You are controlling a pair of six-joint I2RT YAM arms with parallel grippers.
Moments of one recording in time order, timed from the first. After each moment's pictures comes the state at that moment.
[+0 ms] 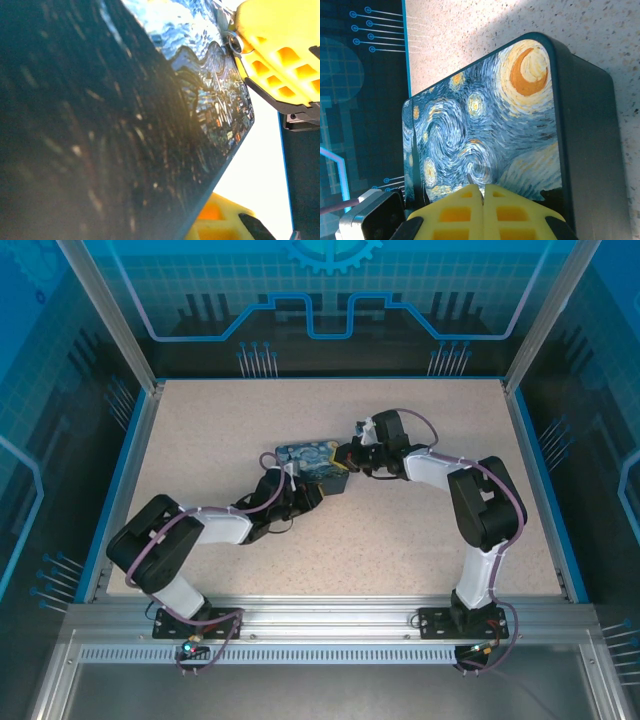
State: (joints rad) left arm -0.58 1.60 0.58 0.48 0.20 -0.97; right arm 0.40 1.89 1.14 0.04 -0.66 0.89
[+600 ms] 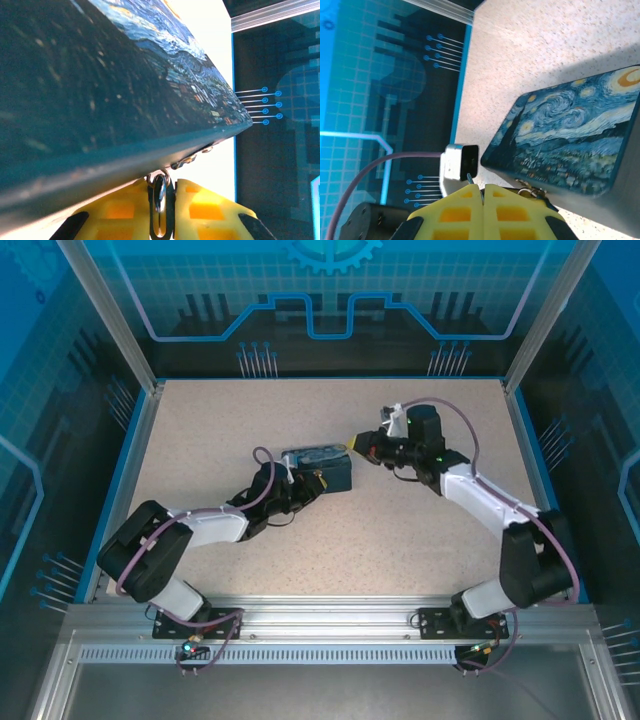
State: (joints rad) left arm -0.57 1.55 0.62 0.48 0.24 -1.14; right arm 0.35 1.43 0.95 0.01 -0.65 0.89
